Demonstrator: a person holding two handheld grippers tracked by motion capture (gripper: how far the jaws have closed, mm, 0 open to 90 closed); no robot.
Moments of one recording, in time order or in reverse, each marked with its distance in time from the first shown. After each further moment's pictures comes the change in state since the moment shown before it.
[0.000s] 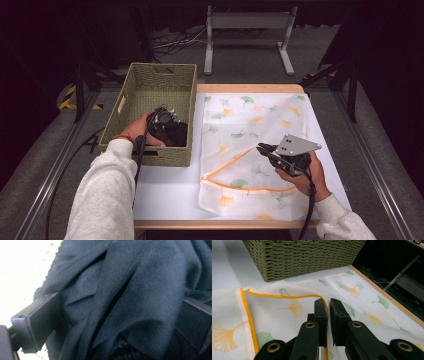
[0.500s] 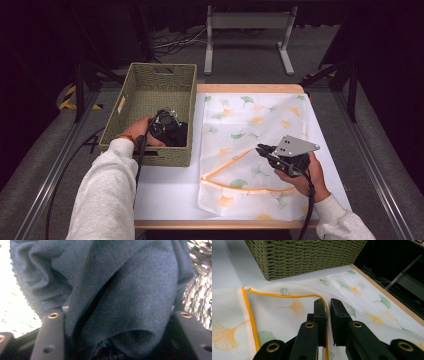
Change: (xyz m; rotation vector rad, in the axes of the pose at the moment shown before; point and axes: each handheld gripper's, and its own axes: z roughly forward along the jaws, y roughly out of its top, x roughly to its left) left arm -0.001 0.001 0.000 0.050 -0.161 0.062; right arm 0.002 0.000 0.001 0.008 0.005 -0.006
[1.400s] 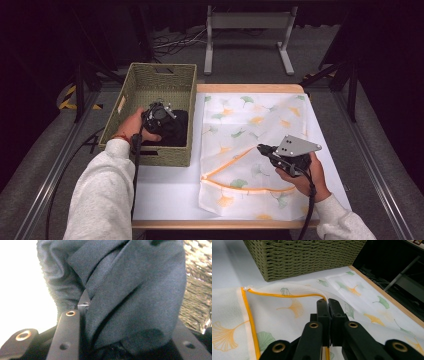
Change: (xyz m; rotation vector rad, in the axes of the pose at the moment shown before) left arm -0.003 -0.010 -0.033 -0.150 0.265 -0.002; right arm -0.001 -0.001 -0.002 -0.011 -0.006 0.001
